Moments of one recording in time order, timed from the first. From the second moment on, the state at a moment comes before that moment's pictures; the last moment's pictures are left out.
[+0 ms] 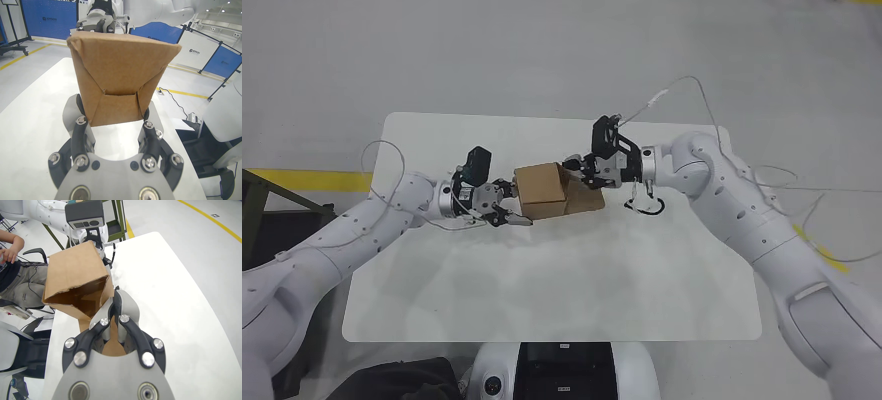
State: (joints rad) left arm 0.50 -0.76 -0.17 -1.11 1.04 -1.01 0.81; right arm -0.49 -1.23 0.59 -1.03 -0.59 -1.01 0.28
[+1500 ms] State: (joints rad) left arm 0.49 -0.77 -0.17 -1.07 1.00 -1.01 0.81; right arm -0.46 -1.12 0.53 -0.96 -0.41 -1.01 0.21
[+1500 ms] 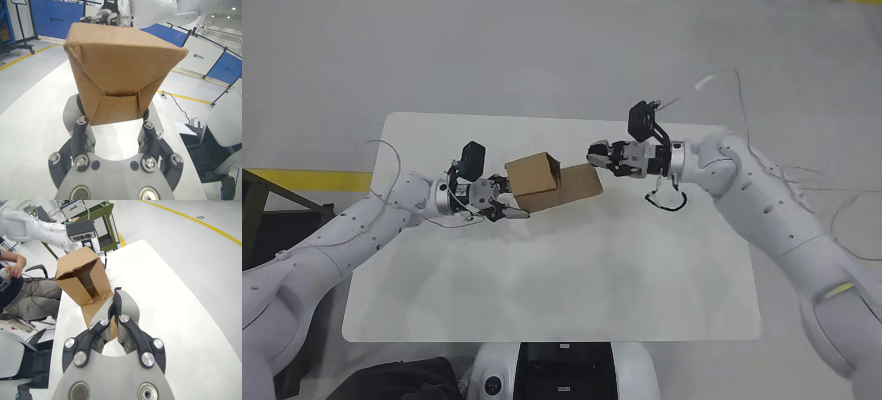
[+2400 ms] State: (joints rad) left arm 0.51 -0.76 -0.23 -1.13 1.07 -1.01 0.81; right arm -0.56 -1.13 0.53 -0.94 0.25 -0.95 0.71
